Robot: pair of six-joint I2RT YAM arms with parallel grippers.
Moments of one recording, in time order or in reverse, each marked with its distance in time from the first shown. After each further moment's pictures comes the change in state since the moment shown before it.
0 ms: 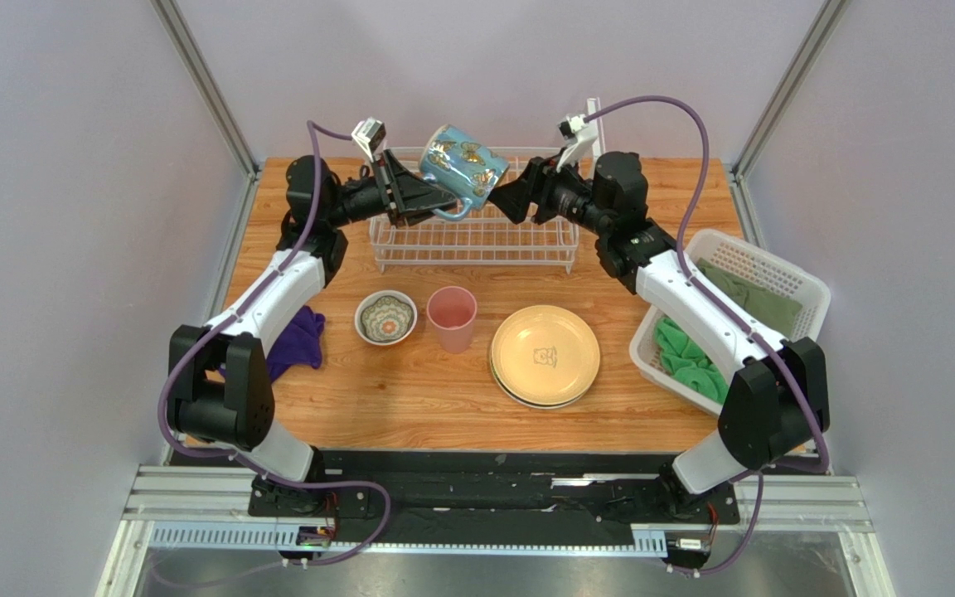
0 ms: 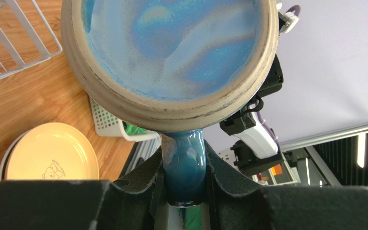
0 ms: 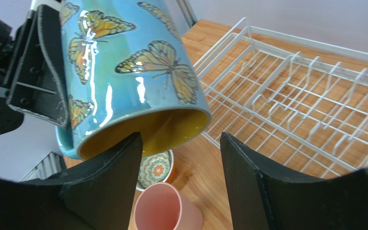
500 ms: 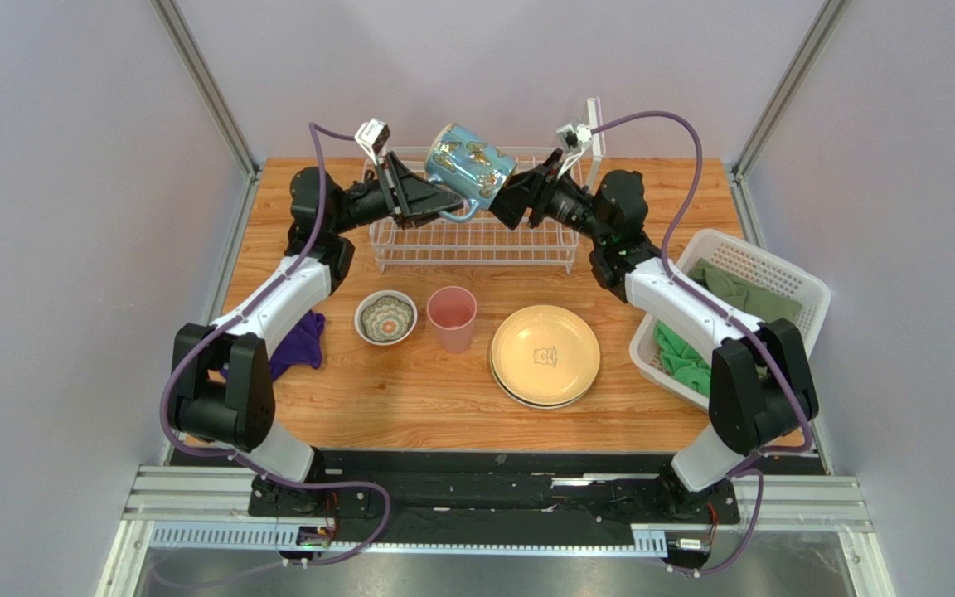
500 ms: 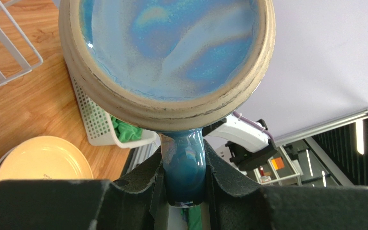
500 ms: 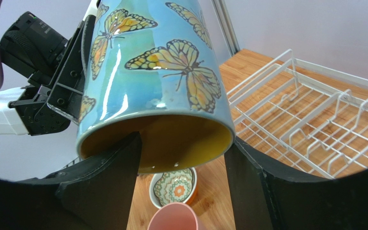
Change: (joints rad) left arm -0.031 0.000 -0.044 0.175 -0.026 -0.063; right arm -0.011 0.050 -0.116 0.400 -0.159 0.136
